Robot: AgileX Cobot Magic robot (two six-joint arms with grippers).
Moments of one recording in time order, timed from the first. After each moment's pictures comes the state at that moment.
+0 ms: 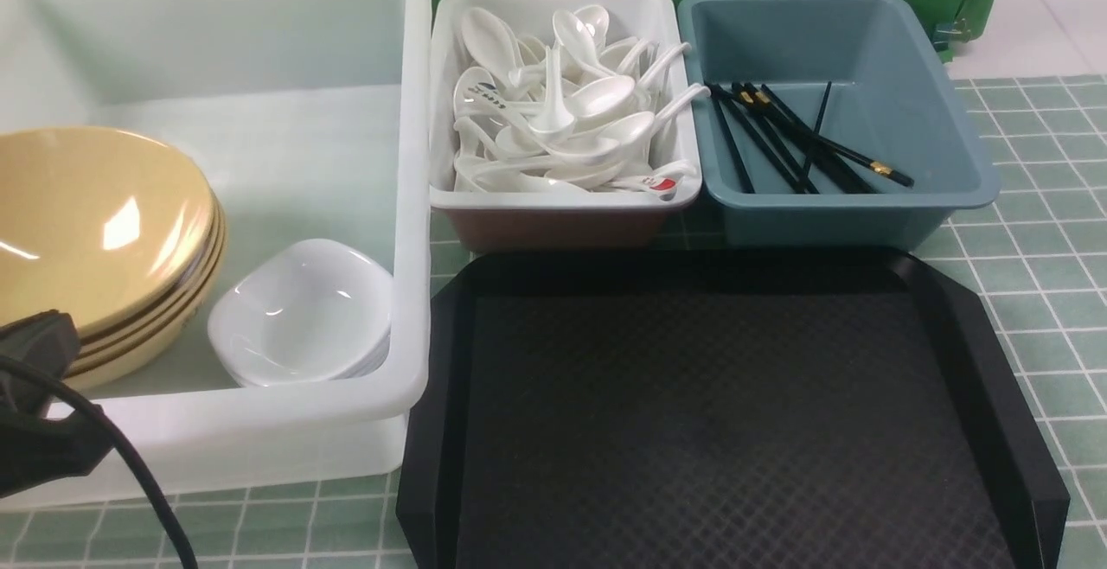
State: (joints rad) right arm 0.01 -0.01 0.03 -0.10 -0.12 0.10; left arm -0.09 0.49 -0.39 0.06 0.34 -0.15
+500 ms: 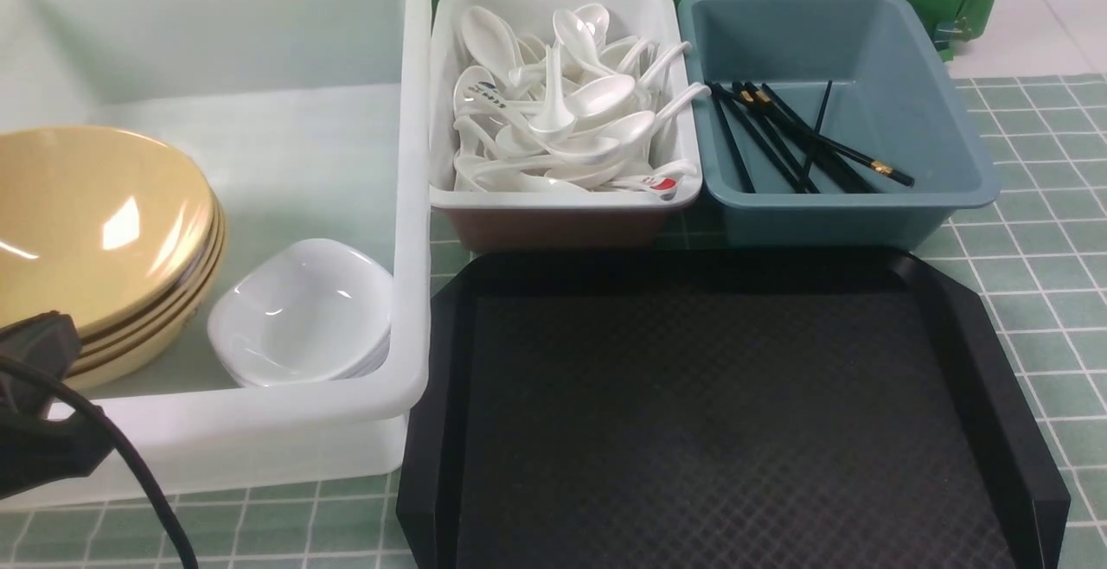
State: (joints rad) right arm -0.02 -0.01 0.03 -0.07 0.31 0.10; left arm -0.09 0.49 -0.39 0.06 0.34 -0.15
